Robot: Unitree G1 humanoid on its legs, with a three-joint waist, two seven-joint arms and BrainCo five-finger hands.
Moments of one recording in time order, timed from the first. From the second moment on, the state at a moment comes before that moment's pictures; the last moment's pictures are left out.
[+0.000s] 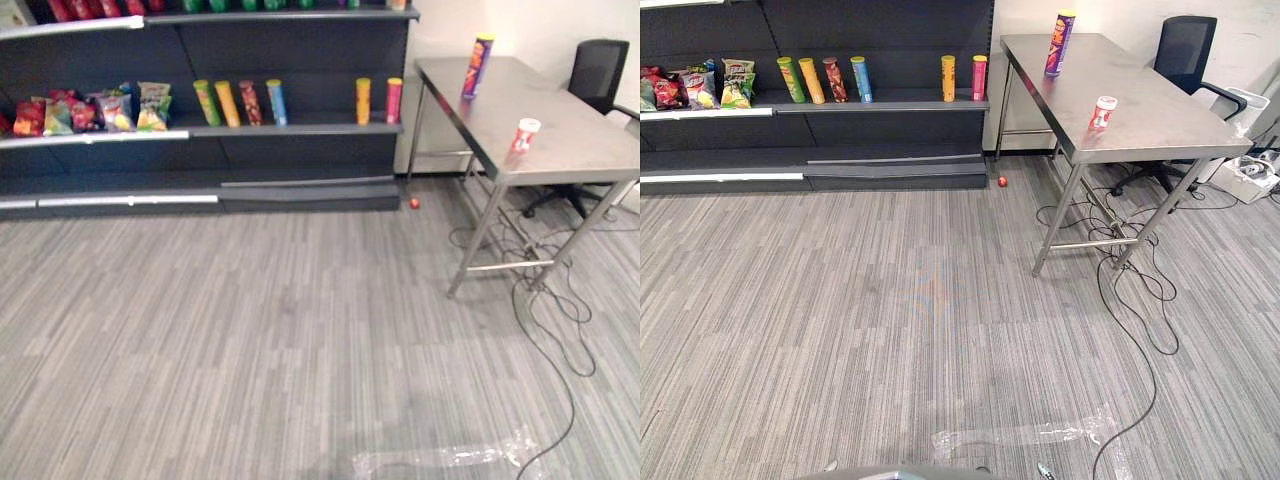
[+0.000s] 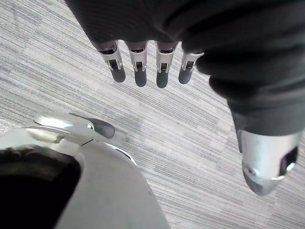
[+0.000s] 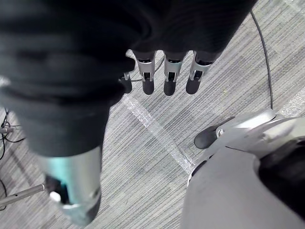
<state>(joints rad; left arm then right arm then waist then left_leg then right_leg) 0.18 0.10 0.18 1.23 -0.31 -0.13 -0.04 0.15 -0.05 -0.43 1.24 0.29 -0.11 0.05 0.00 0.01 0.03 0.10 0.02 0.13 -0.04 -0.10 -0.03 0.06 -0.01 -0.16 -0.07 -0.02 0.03</state>
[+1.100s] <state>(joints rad) 0.17 0.10 0.15 1.23 -0.34 -0.17 -0.02 0.06 -0.03 -0.38 1.20 0.20 -0.16 -0.02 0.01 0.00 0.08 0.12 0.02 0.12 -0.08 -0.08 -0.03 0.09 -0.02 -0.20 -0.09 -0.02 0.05</state>
